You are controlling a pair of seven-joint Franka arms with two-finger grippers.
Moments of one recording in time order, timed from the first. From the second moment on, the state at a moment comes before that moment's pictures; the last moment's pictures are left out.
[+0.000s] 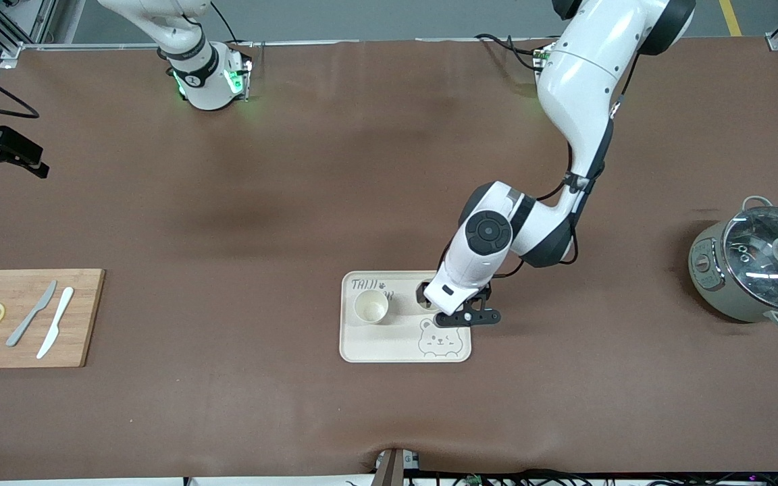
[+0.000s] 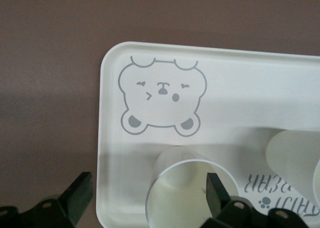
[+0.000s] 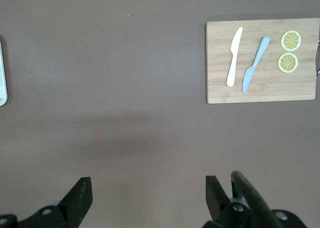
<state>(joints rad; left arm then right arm) -0.52 0.78 -0.05 -1.40 0.03 2.31 -0.63 -0.12 -0.09 0.03 -1.68 -0.01 1.60 -0.07</state>
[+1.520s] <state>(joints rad) -0.53 0.70 -0.05 -1.66 0.03 2.55 -0.65 -0.12 -0.06 0.04 -1.66 -0.01 1.64 -0.07</state>
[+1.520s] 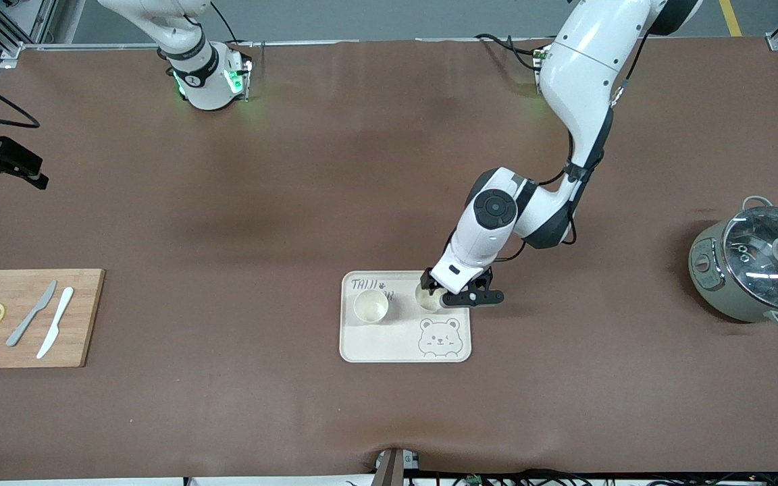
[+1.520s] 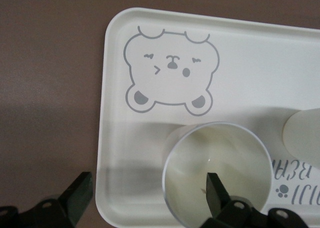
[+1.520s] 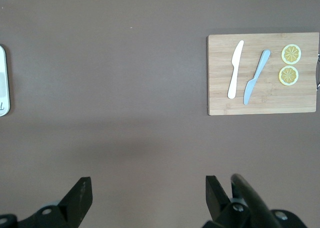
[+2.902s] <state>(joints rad) -0.48 0.49 -0.05 -1.62 0.03 2.10 -0.62 0.30 0.44 0.06 -1.50 0.07 2.11 0.49</state>
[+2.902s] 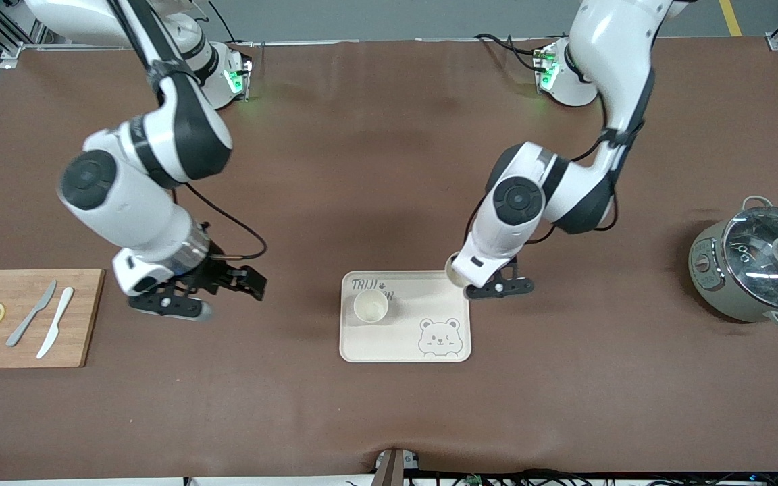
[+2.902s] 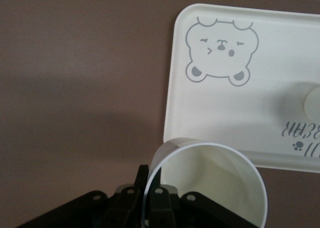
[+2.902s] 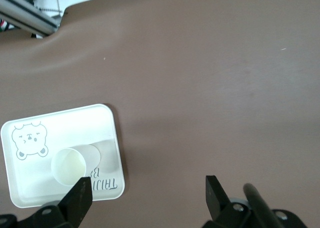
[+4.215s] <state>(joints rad) -0.21 0.17 -0.05 -2.33 0.54 2.61 -0.53 0.49 0.77 0.06 -1.32 0.05 2.25 0.52</state>
